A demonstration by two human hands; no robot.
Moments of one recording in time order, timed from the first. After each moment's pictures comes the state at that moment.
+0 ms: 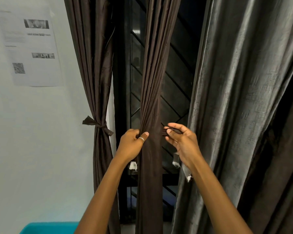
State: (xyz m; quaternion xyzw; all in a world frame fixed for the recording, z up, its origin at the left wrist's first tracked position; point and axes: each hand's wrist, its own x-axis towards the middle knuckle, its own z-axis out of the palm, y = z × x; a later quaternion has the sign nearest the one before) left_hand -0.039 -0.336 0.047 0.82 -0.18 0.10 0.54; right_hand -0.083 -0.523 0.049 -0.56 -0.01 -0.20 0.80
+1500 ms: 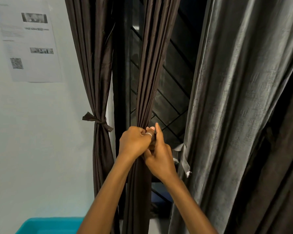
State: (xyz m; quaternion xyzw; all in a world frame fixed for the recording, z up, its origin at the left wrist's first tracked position) left_hand -0.076 -0.348 0.069 0.86 -0.13 0.10 0.49; right_hand -0.115 -0.448 0.014 -0.84 -0.07 -0.27 0.47
